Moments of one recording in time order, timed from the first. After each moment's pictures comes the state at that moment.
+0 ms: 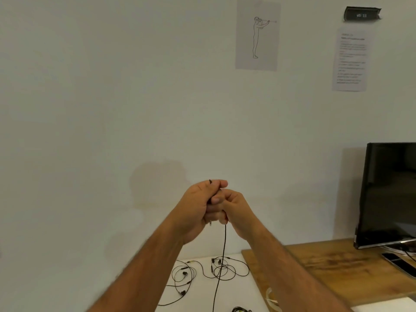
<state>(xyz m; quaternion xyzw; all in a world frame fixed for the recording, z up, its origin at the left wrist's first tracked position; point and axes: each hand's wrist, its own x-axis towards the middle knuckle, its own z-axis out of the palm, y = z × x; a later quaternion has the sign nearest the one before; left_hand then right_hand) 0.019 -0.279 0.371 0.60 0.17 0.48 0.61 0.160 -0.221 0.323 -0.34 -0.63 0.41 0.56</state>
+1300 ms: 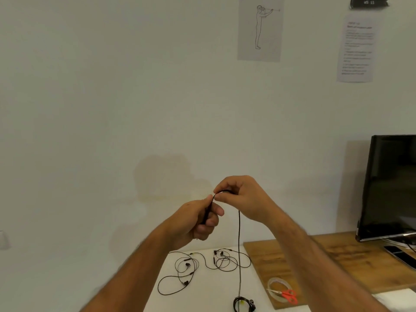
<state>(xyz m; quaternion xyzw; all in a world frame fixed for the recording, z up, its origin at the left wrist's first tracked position) -0.002 -0.255 0.330 0.63 0.29 0.33 0.64 0.180 -0.252 0.352 -0.39 -0.77 0.17 0.48</state>
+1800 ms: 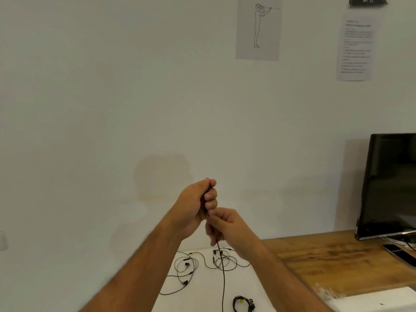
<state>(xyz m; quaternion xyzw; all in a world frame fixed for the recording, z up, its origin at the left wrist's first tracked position) 0.017 -0.252 0.346 0.56 0.20 0.48 0.64 0.149 -0.256 0.282 -0.36 -0.67 0.43 0.49</state>
